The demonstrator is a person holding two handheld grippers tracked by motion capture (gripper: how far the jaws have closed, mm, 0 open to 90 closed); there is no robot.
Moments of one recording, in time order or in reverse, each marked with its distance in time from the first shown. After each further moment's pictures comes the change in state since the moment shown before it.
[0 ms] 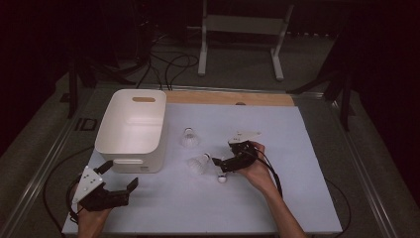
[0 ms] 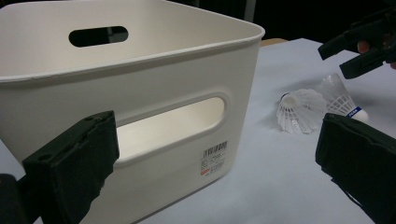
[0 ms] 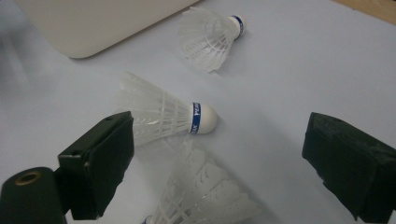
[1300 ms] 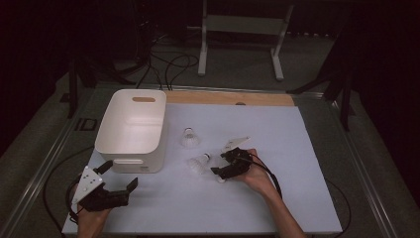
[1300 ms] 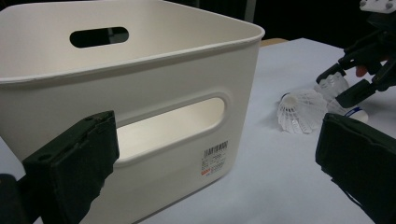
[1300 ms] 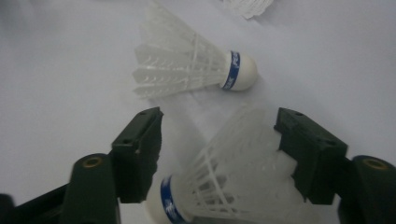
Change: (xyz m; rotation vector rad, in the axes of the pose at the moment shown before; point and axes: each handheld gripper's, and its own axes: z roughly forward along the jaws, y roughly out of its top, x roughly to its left) left arm 0.000 0.000 -0.001 -0.001 0.003 0.003; right arm 0.012 -0.013 0.015 0.162 0.077 -0.071
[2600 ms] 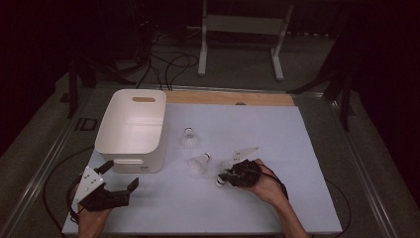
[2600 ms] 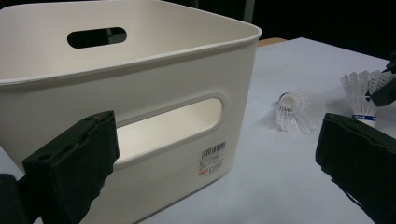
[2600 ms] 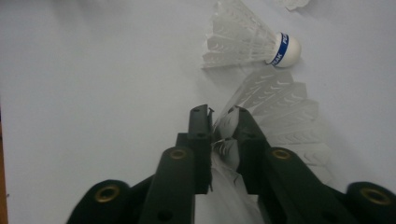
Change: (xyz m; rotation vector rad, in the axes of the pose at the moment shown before) left arm -0.001 0.000 0.001 0.002 -0.003 0.003; right arm 0.023 -0.018 -0.035 -0.020 0.084 -0.050
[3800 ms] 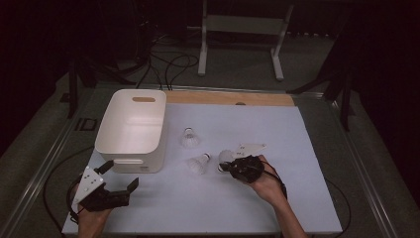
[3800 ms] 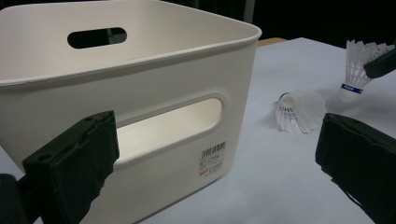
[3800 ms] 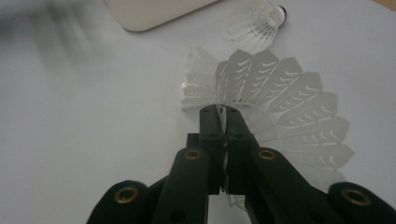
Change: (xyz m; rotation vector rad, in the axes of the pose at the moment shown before) left arm 0.000 0.000 0.000 -0.001 0.000 0.001; right arm 0.002 0.014 -0.016 -0.113 -0.103 0.020
